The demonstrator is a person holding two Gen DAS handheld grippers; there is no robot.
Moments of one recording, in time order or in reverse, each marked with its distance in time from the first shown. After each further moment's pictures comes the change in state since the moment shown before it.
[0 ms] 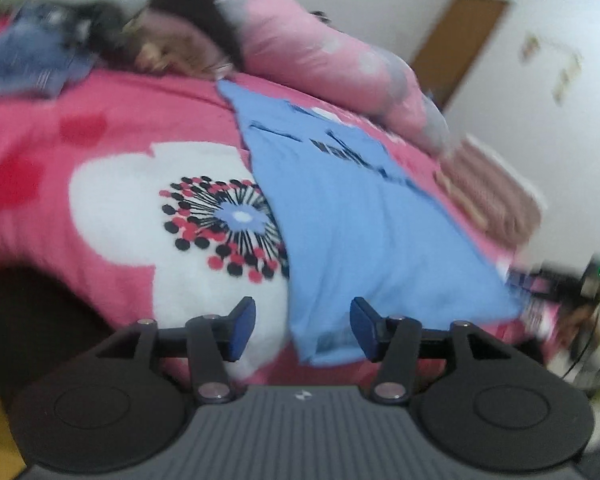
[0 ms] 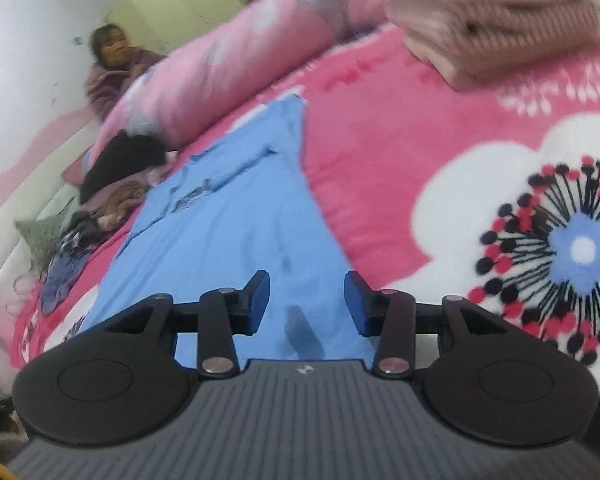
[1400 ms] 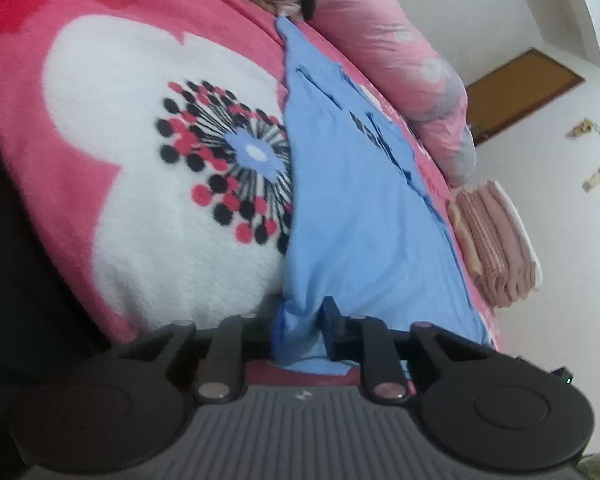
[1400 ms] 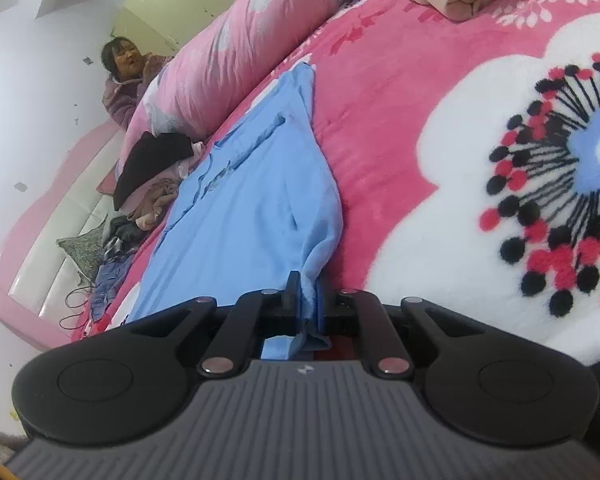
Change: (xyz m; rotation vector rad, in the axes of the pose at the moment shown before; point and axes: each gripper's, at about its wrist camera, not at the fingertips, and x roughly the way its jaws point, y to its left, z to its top) left arm 0.053 0.015 -0.010 -0.322 0.096 -0.063; right arm -0.003 -0.015 -0.023 0.126 0.053 0.176
